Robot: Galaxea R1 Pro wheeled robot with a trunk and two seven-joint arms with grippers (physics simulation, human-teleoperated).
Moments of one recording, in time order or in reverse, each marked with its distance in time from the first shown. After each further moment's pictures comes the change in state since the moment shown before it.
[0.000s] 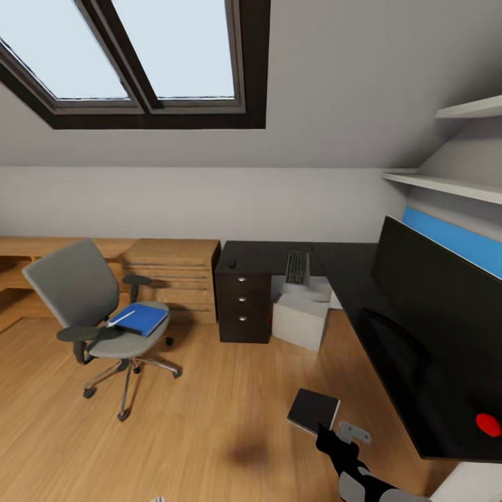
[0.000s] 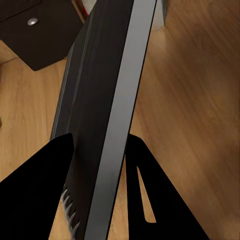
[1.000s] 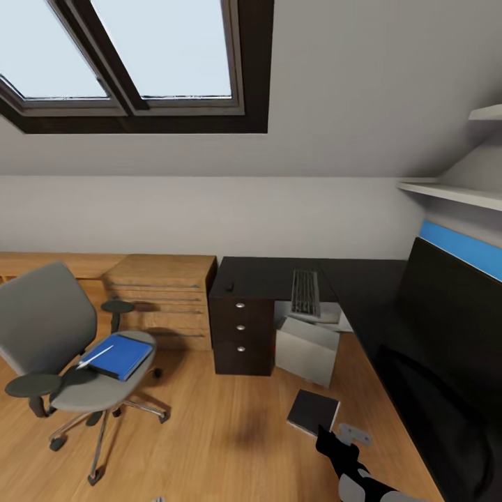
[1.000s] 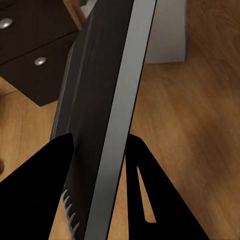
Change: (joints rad) left arm 0.000 0.000 0.000 0.002 0.001 0.000 0.000; right arm 0.006 0.002 0.000 0.000 0.000 -0.003 0.000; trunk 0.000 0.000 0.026
